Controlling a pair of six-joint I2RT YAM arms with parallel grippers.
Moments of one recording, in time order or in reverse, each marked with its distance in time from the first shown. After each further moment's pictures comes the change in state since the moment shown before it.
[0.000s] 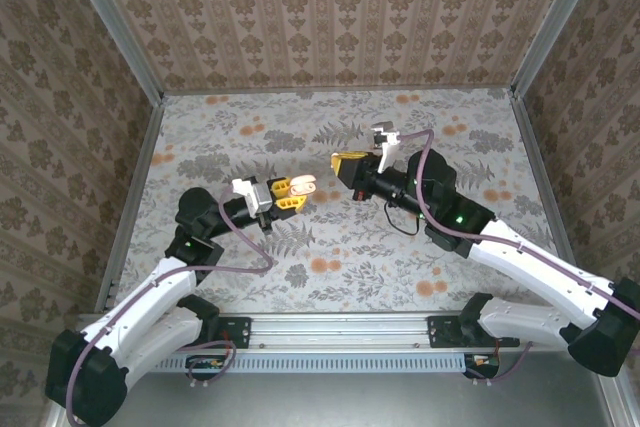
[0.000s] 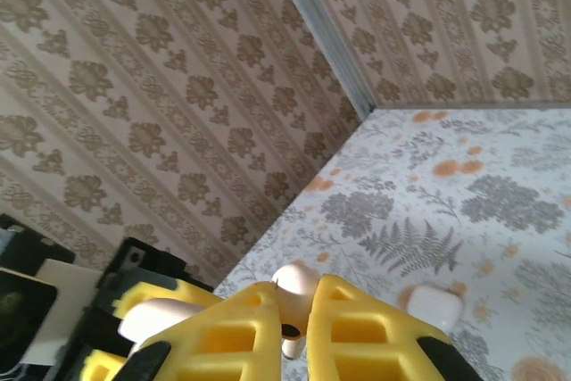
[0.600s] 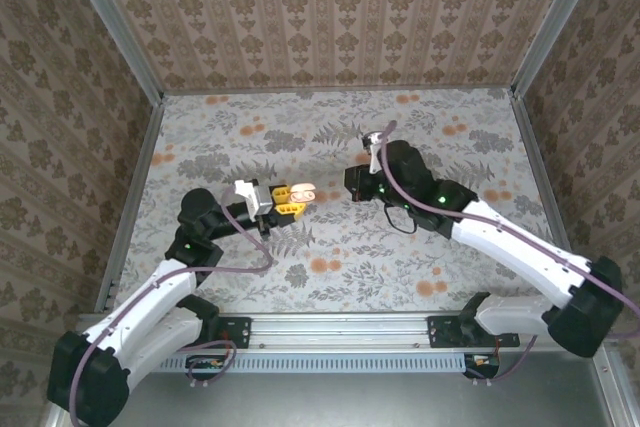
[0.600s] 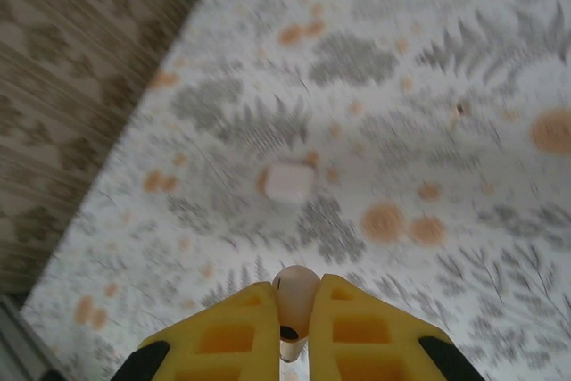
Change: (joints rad) left arm 0.021 -0.006 -0.033 -0.043 0.048 -0.023; right arm -0.053 0.114 0.098 -0.388 0.129 0.025
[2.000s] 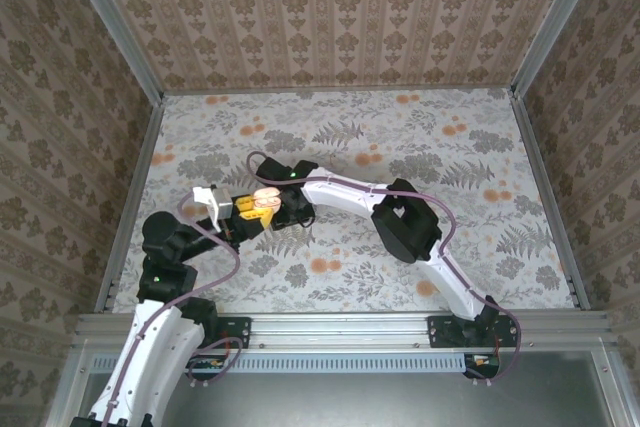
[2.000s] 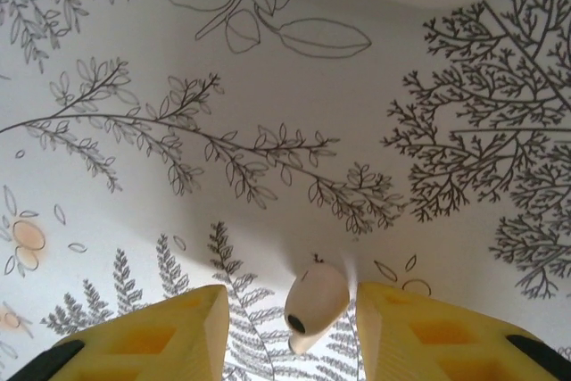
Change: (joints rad) left arm 0.275 -0.379 -0.035 -0.332 0.111 -0.292; right arm 0.178 1.180 0.938 -0.592 -0.112 0.035
